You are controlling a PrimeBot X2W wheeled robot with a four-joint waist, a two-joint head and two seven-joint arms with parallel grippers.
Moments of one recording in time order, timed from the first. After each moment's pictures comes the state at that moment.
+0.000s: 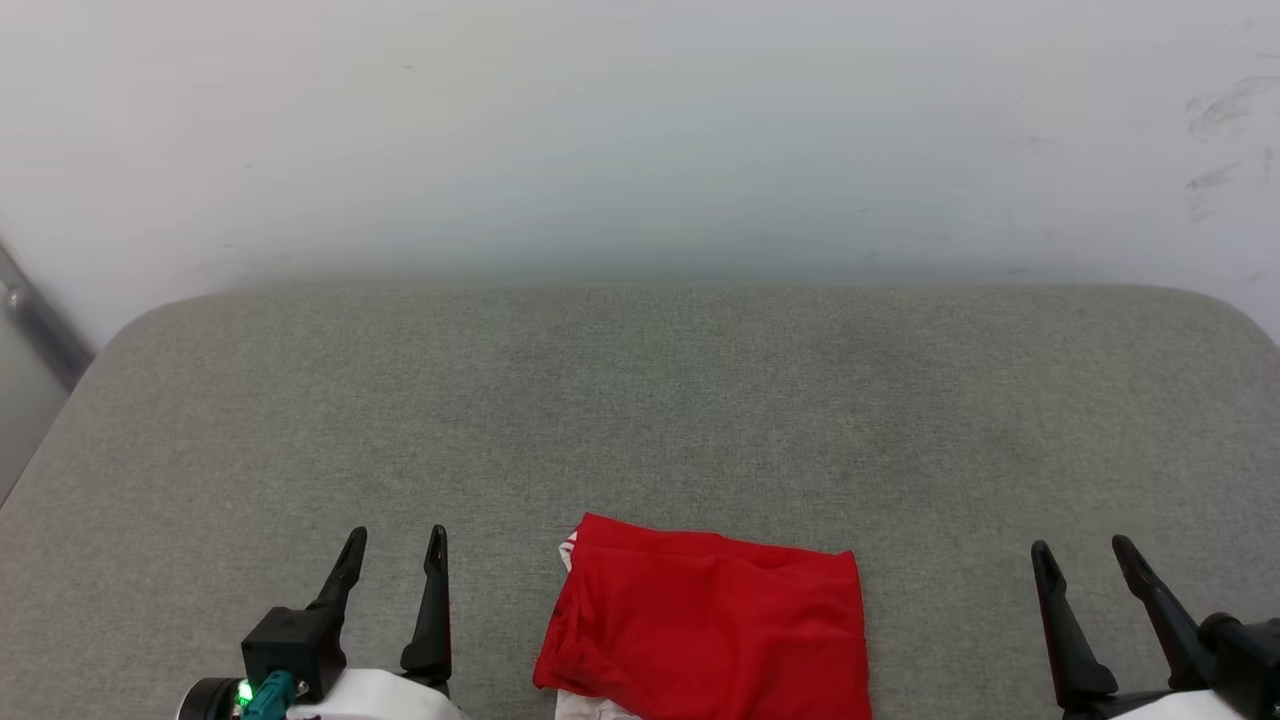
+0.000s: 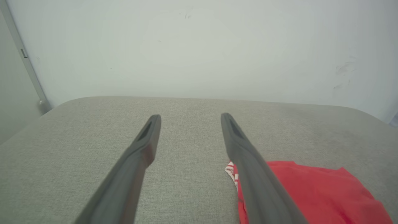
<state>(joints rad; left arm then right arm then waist) 0.00 0.43 -0.48 0.01 -0.58 0.34 -0.26 0.21 -0.11 -0.04 -0.16 0.20 0.13 0.00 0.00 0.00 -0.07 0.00</state>
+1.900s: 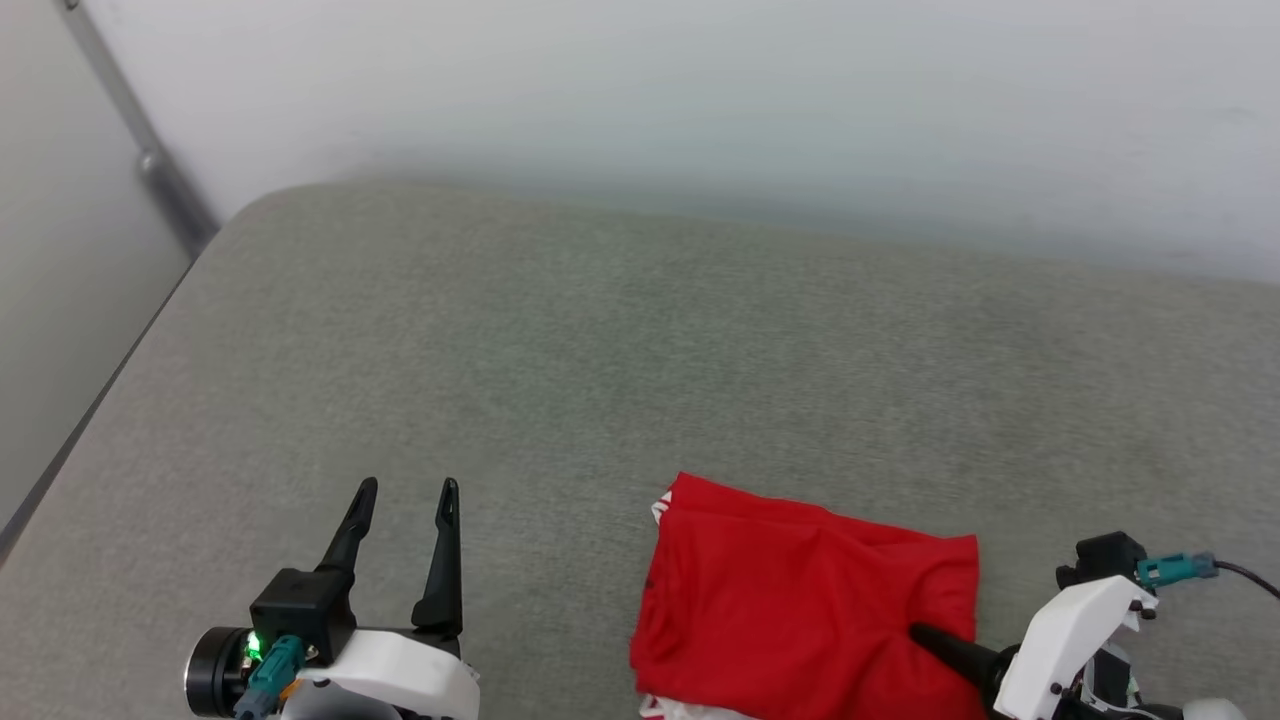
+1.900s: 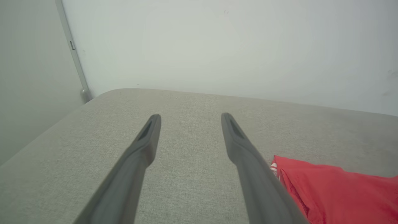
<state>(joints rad) -0.06 0.36 -0.43 0.05 -0.50 0.27 -0.26 -0.09 -0.11 -0.02 0.32 0.89 0.13 0.72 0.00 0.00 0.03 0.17</state>
